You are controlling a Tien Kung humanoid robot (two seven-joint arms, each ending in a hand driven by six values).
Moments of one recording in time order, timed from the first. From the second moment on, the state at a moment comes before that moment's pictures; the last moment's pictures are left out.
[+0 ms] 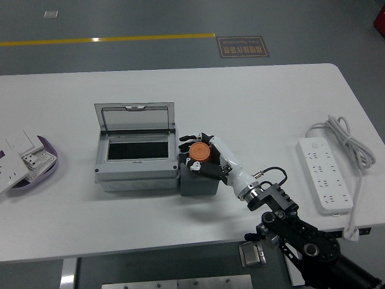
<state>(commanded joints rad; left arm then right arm) 0.09 0.10 -1.25 -0.19 1.27 -0.02 0.27 0.27 -0.07 0.84 1.15 -1.14 -0.11 0.36</state>
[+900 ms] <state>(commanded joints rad) 0.10 0.10 -1.26 -0.20 1.28 -0.03 0.28 0.35 -0.07 0.77 1.26 -1.22 -0.22 0.33</state>
